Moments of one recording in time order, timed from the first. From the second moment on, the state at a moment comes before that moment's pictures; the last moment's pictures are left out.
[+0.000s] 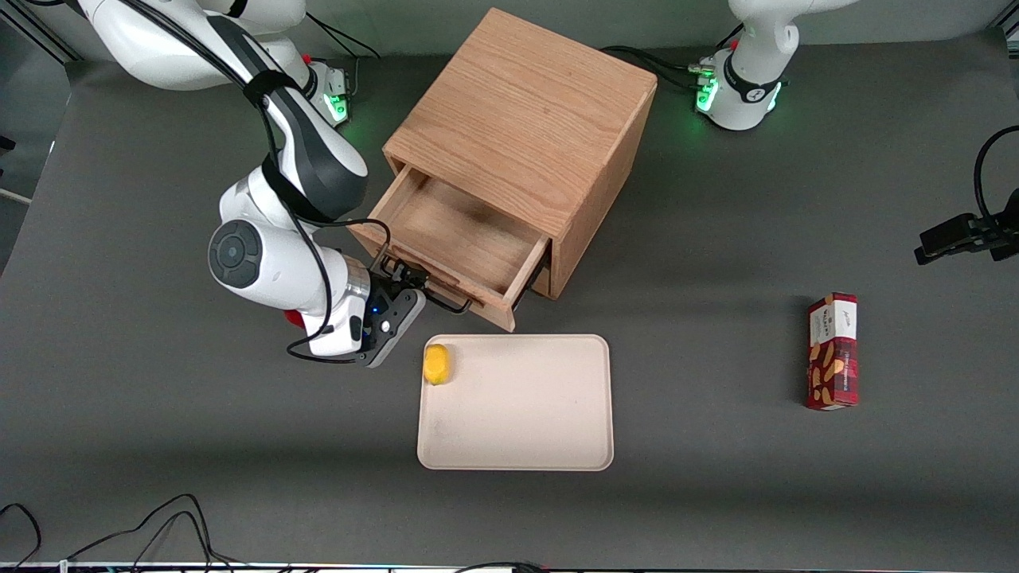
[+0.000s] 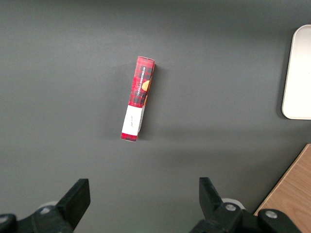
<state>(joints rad) 0.08 0.48 0.41 -1.56 0.14 2.05 -0.44</state>
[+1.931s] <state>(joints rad) 0.05 0.60 0.38 -1.38 0.08 1.97 -0.49</state>
